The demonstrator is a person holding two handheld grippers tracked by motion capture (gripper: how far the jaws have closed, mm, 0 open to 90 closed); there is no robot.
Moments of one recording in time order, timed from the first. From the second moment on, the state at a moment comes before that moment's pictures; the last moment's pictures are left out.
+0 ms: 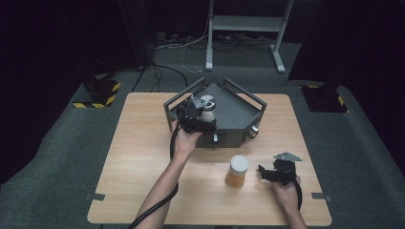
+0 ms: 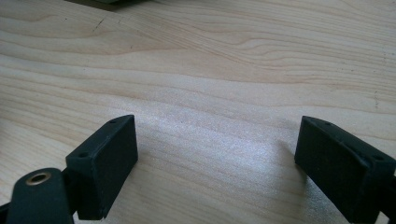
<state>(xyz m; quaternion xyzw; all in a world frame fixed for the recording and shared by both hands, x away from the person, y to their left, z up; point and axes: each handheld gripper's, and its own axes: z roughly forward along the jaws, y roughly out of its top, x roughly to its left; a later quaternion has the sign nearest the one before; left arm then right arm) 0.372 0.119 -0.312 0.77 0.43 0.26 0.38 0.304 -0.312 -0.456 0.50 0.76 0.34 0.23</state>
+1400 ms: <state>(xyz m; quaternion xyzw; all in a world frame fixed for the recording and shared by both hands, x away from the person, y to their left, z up) 0.314 0.142 -0.371 0.78 0.44 0.24 0.37 0.304 -0.312 -0.456 0.50 0.76 0.34 0.23</state>
